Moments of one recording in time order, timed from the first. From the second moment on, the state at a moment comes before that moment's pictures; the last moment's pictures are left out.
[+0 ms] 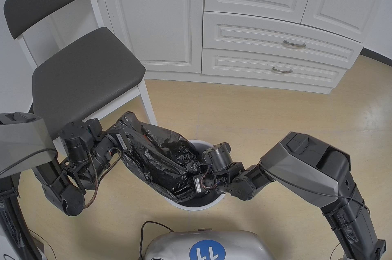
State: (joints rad) left arm -0.32 2.06 -0.48 -1.53 0.16 -0.27; right arm 0.67 2.62 -1.48 -0.45 -0.04 0.24
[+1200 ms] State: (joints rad) left arm -0.46 2.24 -0.61 -1.53 0.24 -0.46; right arm 0.60 2.15 -0.92 -0.82 -0.07 0.36
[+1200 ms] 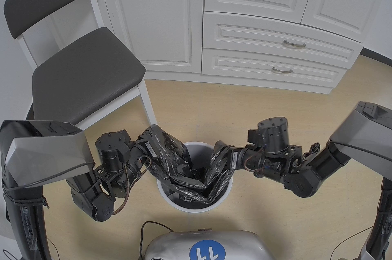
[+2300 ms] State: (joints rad) left arm -0.42 2.27 -0.43 -1.53 0.20 -0.25; right arm 0.38 2.23 -0.52 -1.17 -0.19 0.03
